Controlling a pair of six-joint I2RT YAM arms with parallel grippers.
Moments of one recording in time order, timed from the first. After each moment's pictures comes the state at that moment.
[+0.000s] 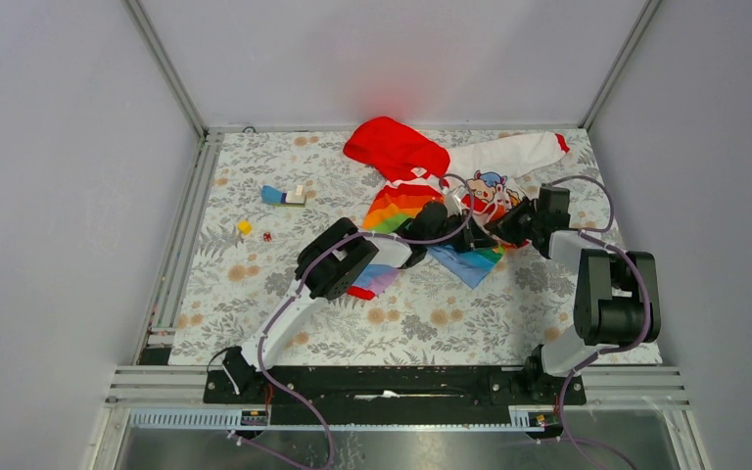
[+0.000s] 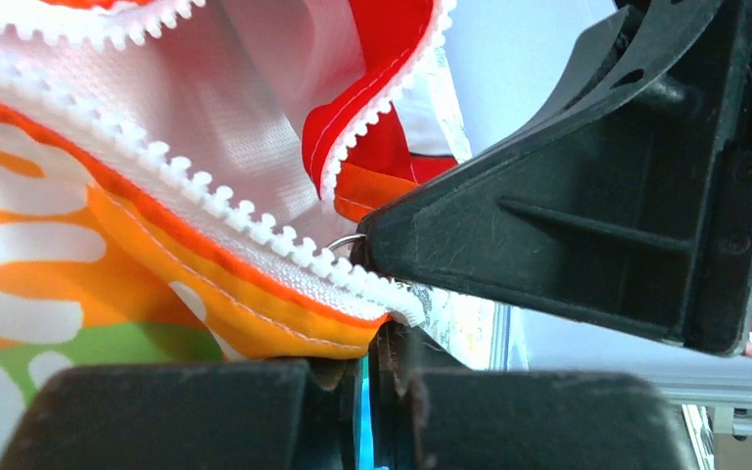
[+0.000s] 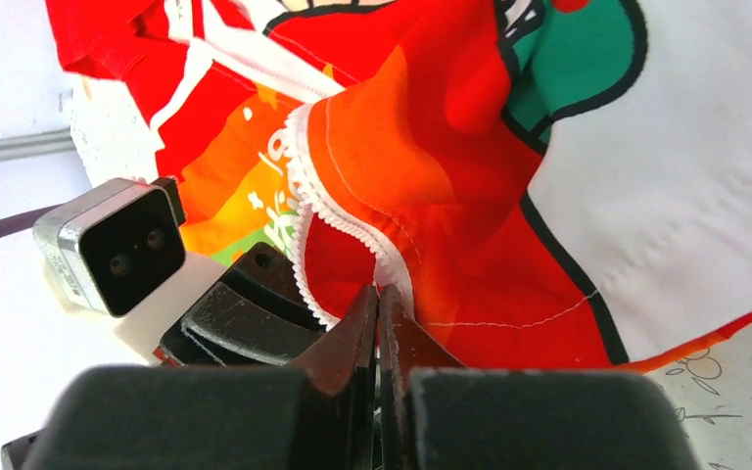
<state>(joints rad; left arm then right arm) -0.87 2.56 1.67 0.68 0.47 -1.07 -0.06 1.58 0.74 0.09 -0.39 0.84</state>
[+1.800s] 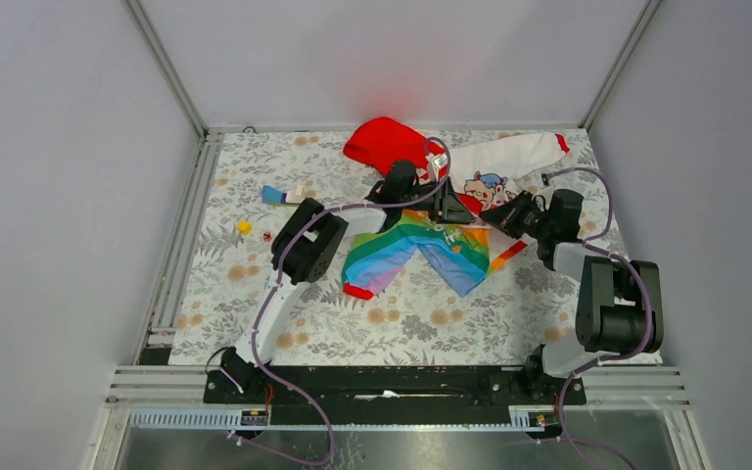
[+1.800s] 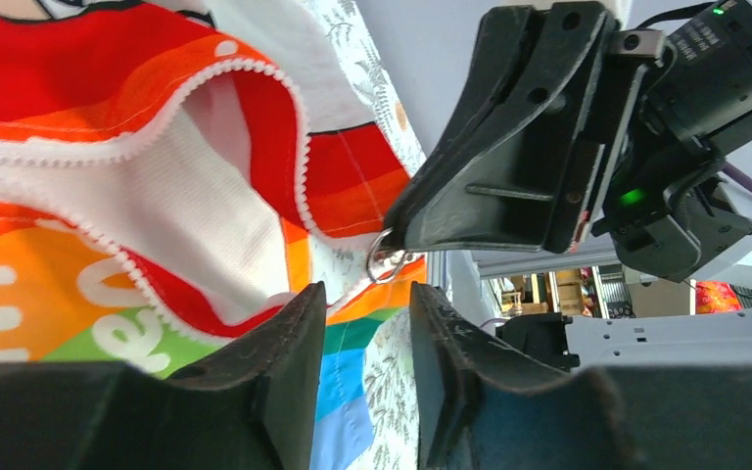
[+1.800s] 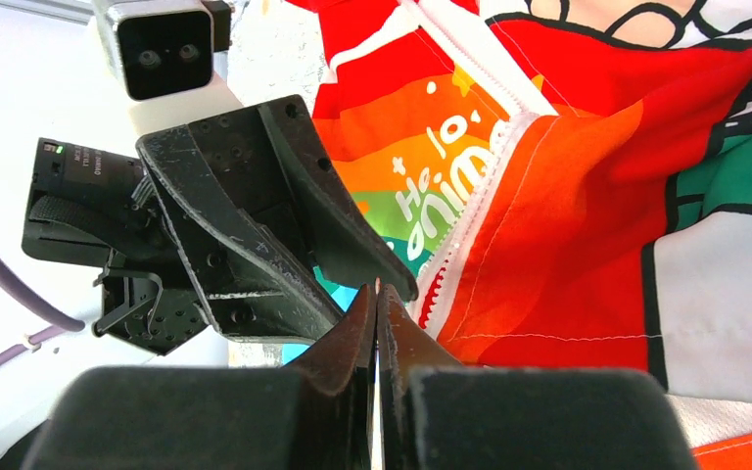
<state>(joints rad) -0.66 2.46 1.71 0.58 0.91 -1.02 -0.12 1.54 0.63 0.43 -0.73 0.78</state>
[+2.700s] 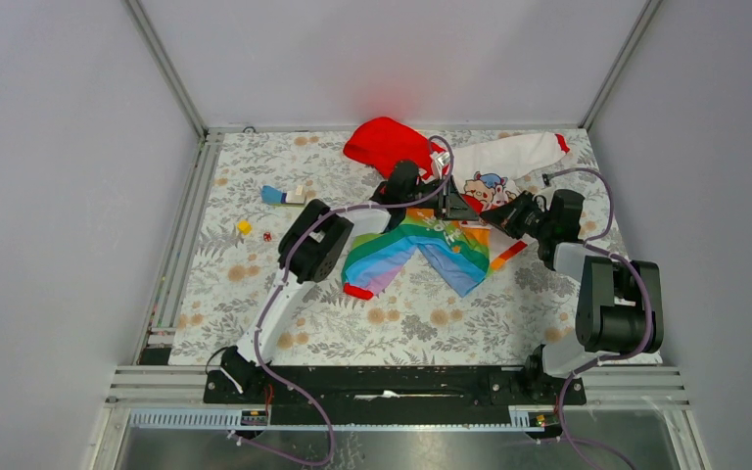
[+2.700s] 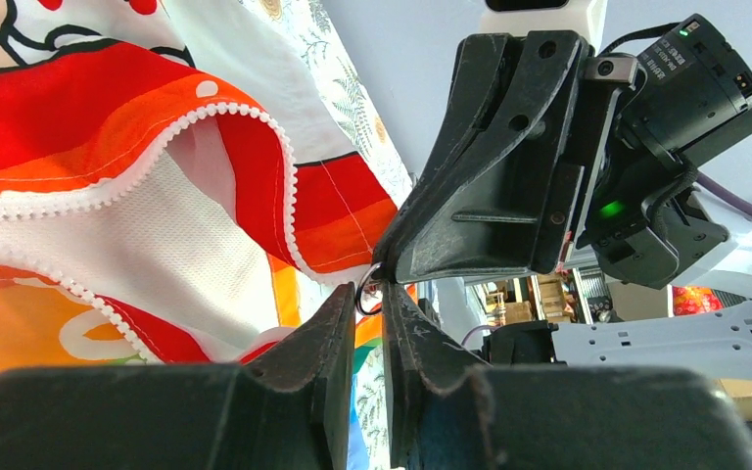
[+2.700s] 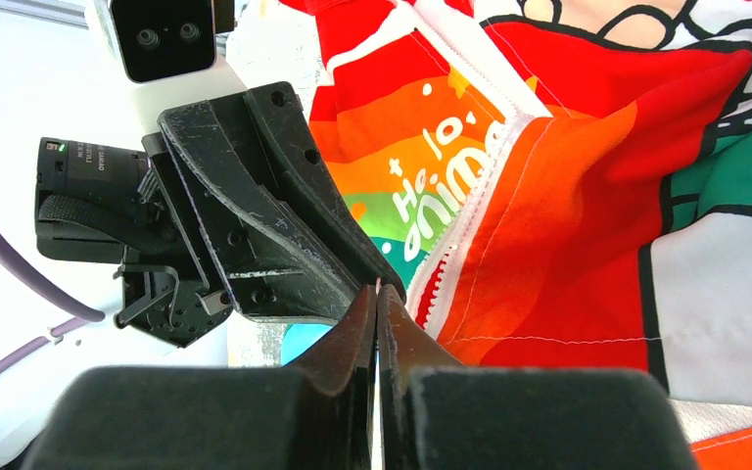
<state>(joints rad) -0.68 2.53 1.80 0.66 0.93 -1.10 -0.13 1.54 0.63 0.43 -0.73 0.78</state>
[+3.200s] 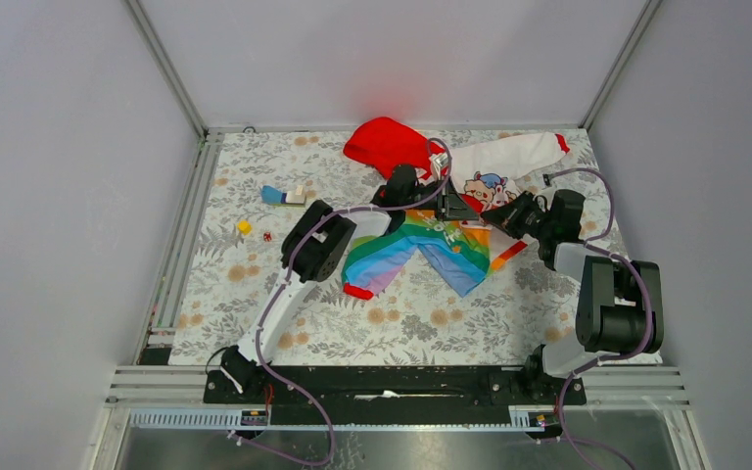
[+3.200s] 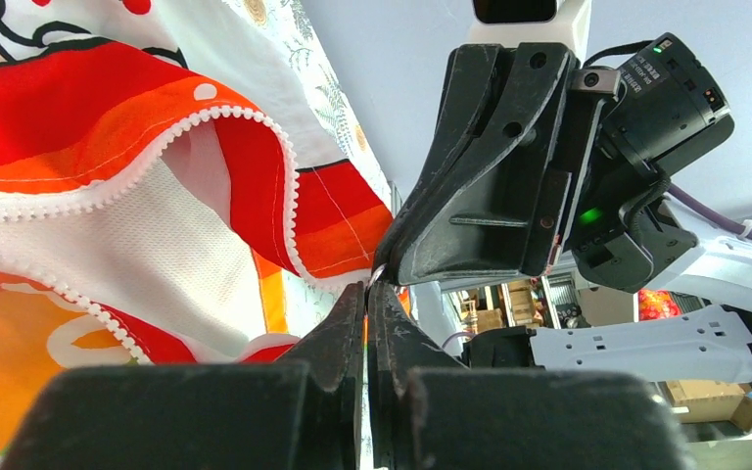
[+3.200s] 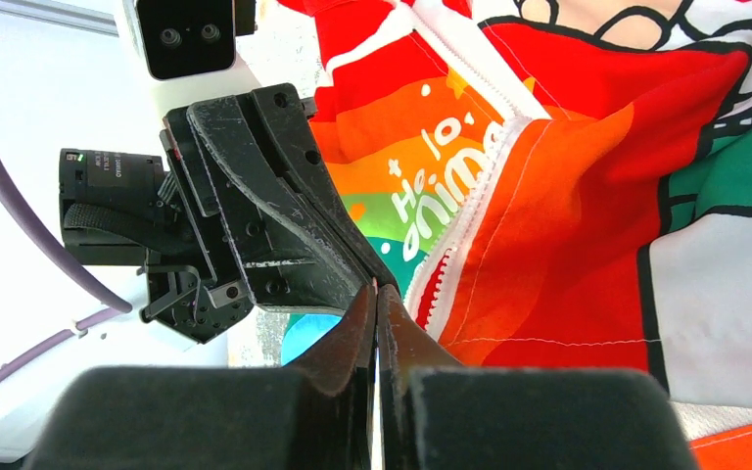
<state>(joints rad) -0.68 2.57 1.80 0.79 0.93 -1.21 -0.13 1.54 0.63 0.43 -0.73 0.78</state>
